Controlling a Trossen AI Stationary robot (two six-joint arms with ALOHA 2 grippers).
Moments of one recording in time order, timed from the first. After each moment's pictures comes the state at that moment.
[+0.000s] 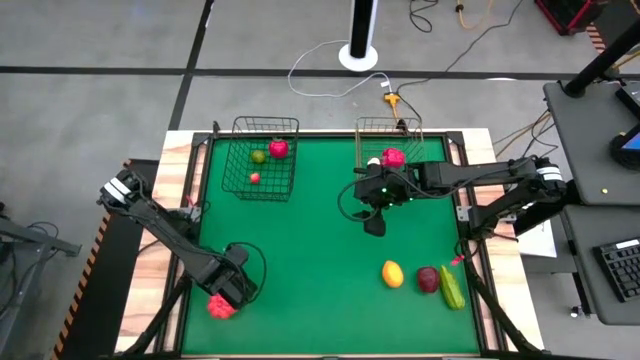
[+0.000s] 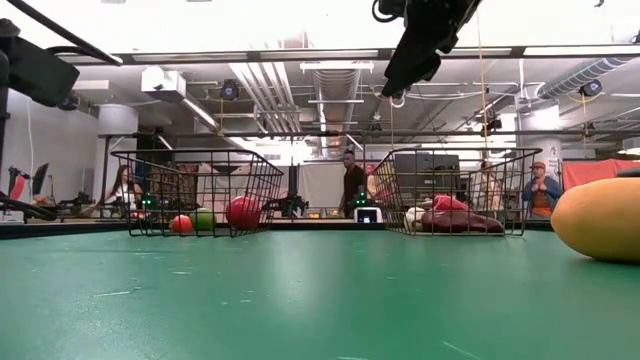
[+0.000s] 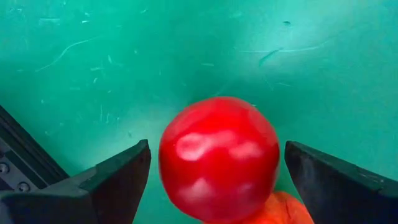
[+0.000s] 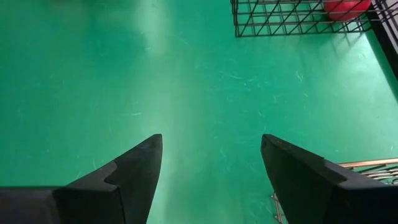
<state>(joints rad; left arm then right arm) -0.72 1.53 0.93 -1.02 -0.04 -1.65 -0.03 1.42 1.21 -0.64 0.03 0.06</state>
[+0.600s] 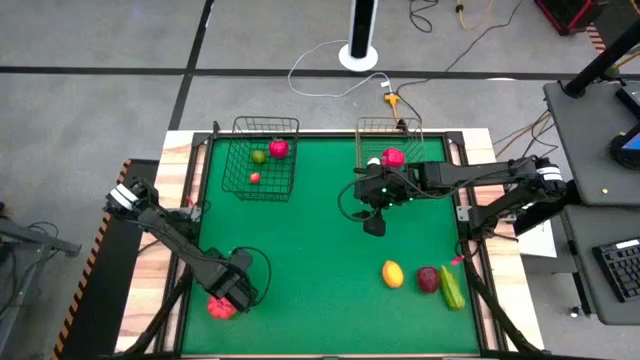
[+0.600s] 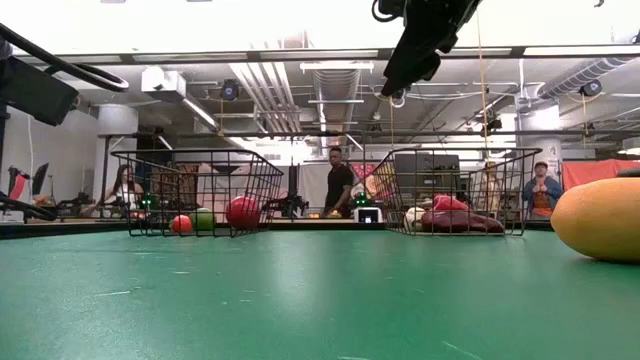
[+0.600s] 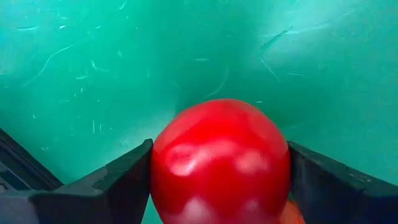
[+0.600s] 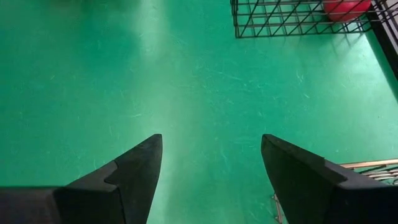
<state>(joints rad) -0.72 1.61 0.93 -0.99 -0.01 -1.54 -0.03 1.42 1.21 -0.64 0.03 0.06</state>
